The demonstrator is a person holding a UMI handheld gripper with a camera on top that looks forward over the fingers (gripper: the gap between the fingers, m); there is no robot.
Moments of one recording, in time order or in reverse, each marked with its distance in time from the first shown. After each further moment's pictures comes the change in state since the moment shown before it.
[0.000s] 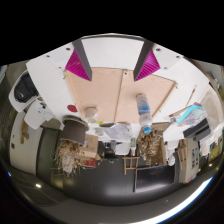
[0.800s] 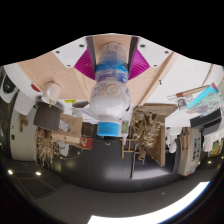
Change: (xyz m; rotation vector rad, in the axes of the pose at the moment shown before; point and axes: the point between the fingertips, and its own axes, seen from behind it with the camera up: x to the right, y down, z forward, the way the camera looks) arm -0.157 -0.084 0.262 0.261 0.039 0.000
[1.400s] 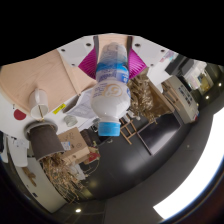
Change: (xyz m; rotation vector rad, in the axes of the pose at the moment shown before) arm 0.035 -0.115 0.019 -0.005 -0.245 0.608
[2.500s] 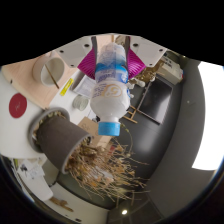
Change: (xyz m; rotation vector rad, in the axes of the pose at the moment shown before) arm 0.131 -0.173 0.045 0.048 -0.111 0.452
